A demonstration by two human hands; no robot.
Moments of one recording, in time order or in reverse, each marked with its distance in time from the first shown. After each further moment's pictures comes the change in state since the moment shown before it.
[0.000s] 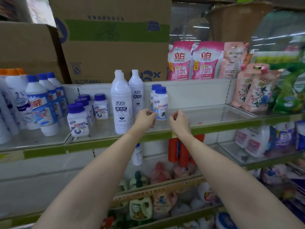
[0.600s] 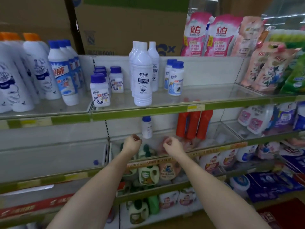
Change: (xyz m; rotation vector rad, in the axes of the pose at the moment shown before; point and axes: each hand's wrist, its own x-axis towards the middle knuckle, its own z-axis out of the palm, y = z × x) left_hand -0.113 -0.192 -0.086 0.257 -0.026 -0.352; right_hand -0.183 0.056 0.083 0.012 -0.452 0.251
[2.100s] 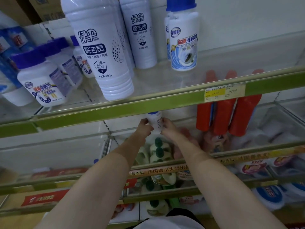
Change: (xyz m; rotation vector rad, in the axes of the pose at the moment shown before) left_hand 0.194 -0.013 0.112 -0.256 0.003 -0.258; right_hand 0.232 0.060 0.092 0.289 -0.351 0.096
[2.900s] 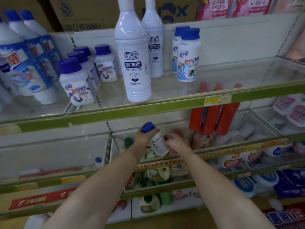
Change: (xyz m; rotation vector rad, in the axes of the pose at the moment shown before) left_hand -0.097 -0.006 -0.035 -0.289 -0.005 -0.049; right_hand -0.130 -0.026 -0.001 -0.208 0.055 0.067
